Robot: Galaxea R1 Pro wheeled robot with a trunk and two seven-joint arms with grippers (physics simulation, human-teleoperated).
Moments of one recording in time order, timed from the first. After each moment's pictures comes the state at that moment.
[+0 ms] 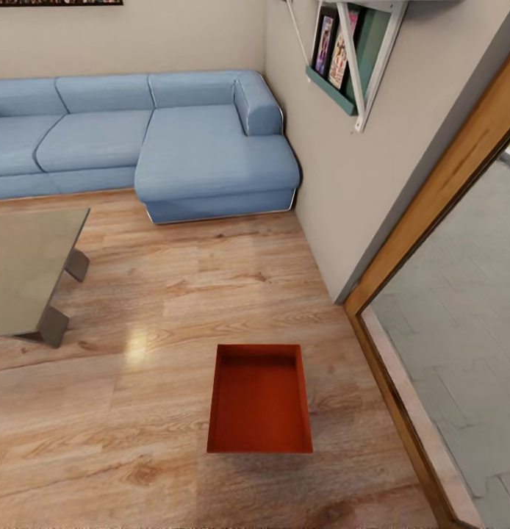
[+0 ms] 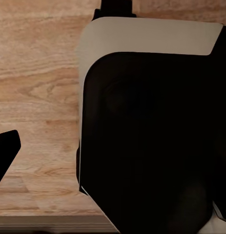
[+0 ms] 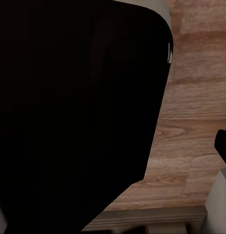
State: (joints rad) left arm -0.42 0.05 0.01 0.00 0.10 0.09 -0.05; right arm -0.31 0.05 0.59 0.02 -0.50 -0.08 -0.08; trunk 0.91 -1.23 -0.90
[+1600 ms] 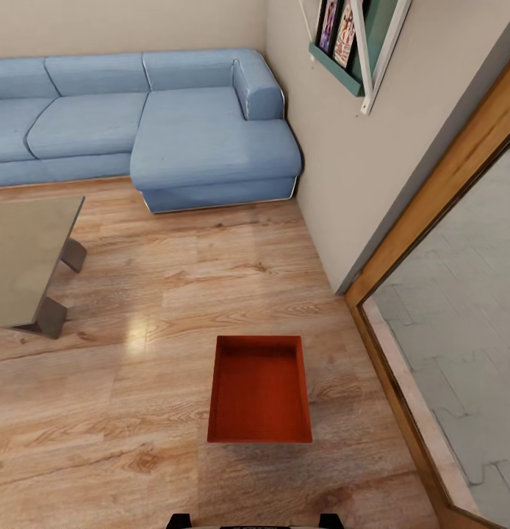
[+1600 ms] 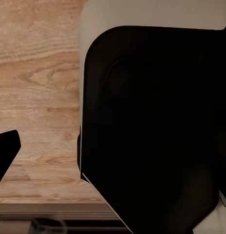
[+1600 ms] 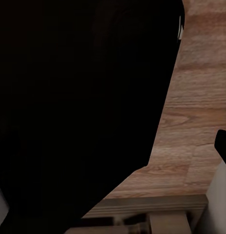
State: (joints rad) left arm -0.42 0.05 0.01 0.00 0.10 0.09 -0.05; right arm -0.31 0.05 0.59 0.02 -0.50 -0.08 -0.08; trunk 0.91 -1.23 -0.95
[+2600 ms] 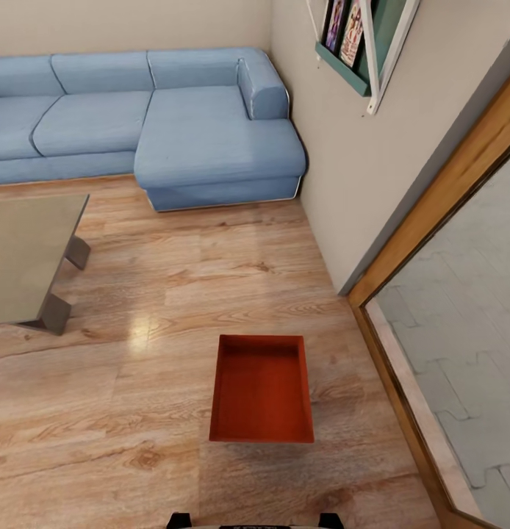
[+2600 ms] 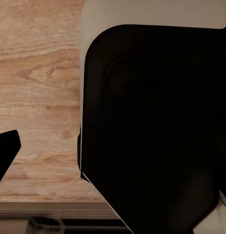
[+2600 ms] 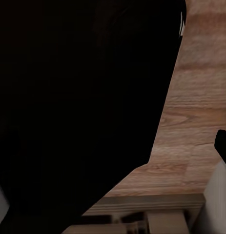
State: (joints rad) left arm -0.42 0.05 0.01 0.00 0.10 0.09 -0.05; right arm -0.31 0.05 0.59 0.02 -0.50 -0.08 -0.08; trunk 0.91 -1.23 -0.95
